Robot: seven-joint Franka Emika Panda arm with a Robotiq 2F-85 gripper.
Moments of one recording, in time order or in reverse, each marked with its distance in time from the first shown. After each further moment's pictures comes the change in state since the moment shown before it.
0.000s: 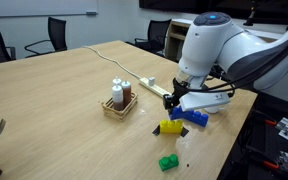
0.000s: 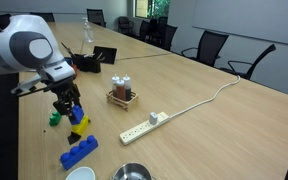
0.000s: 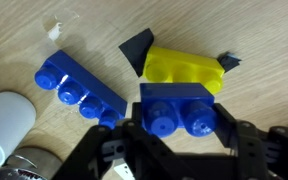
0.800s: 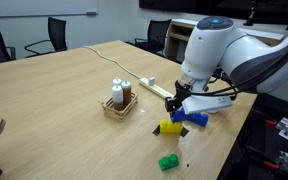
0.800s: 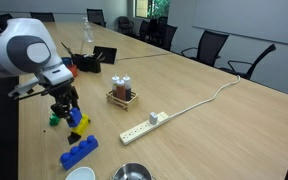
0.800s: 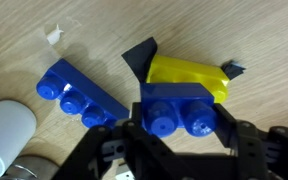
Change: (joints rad) arm -0.004 0.001 0.005 -0.029 0.005 0.035 0.004
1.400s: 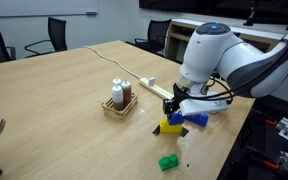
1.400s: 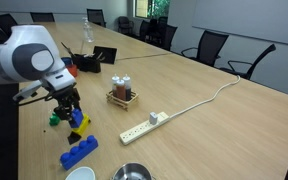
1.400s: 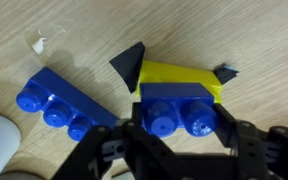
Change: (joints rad) arm -0.011 0.044 -0.003 0.000 0.025 0.086 -0.005
